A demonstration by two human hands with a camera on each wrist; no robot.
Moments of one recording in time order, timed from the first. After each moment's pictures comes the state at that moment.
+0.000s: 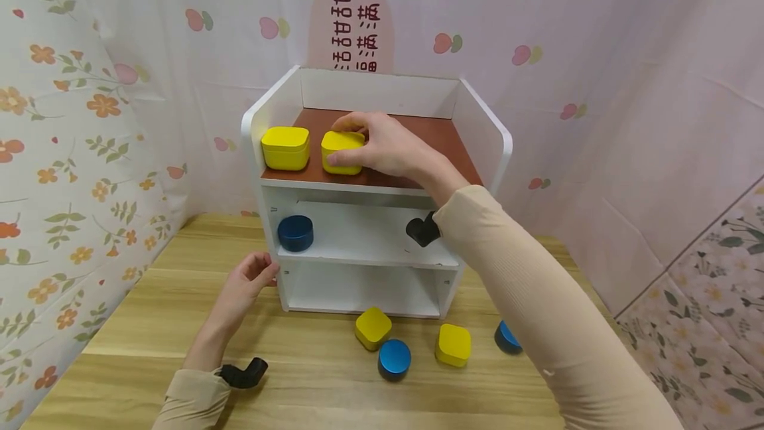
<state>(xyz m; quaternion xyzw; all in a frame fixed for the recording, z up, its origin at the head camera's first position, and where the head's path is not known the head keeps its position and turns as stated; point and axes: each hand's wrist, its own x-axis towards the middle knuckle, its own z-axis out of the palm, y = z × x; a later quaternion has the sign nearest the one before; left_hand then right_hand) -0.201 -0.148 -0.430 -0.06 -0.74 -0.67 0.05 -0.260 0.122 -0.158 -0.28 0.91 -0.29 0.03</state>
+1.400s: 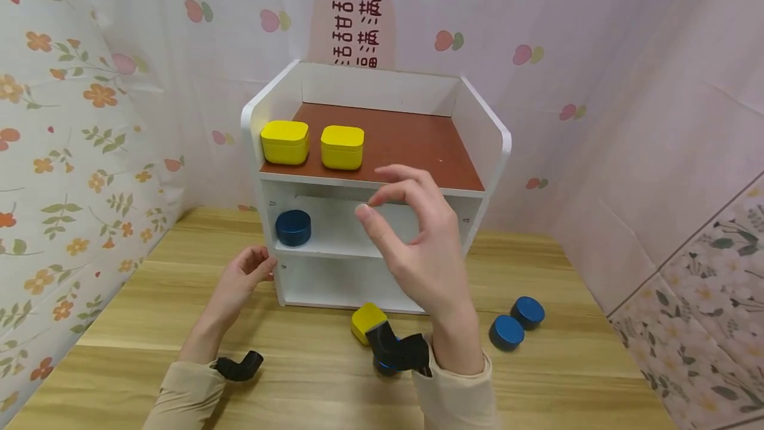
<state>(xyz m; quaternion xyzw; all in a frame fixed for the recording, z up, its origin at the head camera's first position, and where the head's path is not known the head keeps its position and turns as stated) -0.201 -0.149 -0.428 -0.06 -0.74 -0.67 0.05 -0.123 0.139 -0.228 -0.34 0.73 -0.52 -0.29</state>
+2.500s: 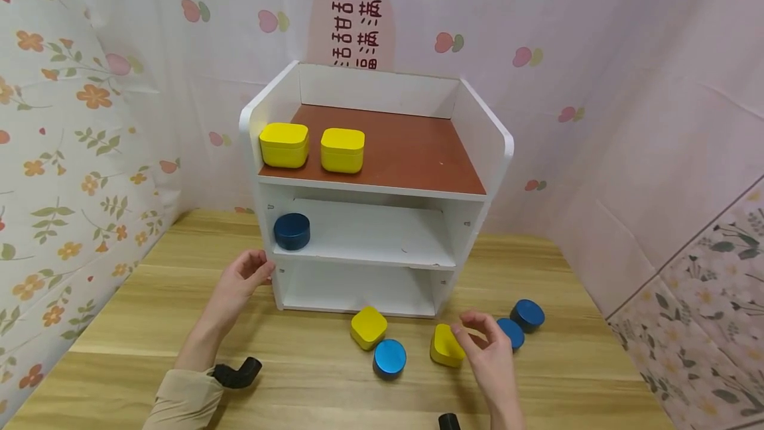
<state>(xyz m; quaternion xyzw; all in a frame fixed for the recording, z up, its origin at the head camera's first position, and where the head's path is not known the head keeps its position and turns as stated) -0.201 -0.149 -0.430 -0.06 -0.73 -0.67 0.04 -0.113 0.266 -0.443 0.06 0.82 -0.56 -0.14</state>
